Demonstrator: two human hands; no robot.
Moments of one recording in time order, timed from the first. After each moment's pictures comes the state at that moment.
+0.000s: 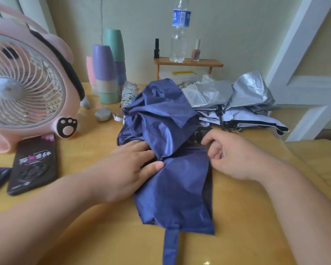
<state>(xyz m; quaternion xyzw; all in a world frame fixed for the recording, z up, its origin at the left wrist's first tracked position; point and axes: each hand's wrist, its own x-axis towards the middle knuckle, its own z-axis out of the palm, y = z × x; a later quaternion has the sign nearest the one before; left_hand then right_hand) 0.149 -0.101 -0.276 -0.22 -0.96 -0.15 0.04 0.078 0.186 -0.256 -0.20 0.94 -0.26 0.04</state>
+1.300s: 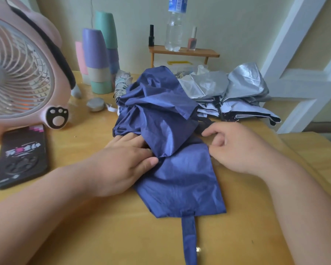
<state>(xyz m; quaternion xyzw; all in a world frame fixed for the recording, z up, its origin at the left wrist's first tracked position) 0.150 -0.102 -0.277 -0.25 -0.96 -0.11 0.02 0.105 0.176 -0.238 -0.12 0.96 -0.27 0.02</state>
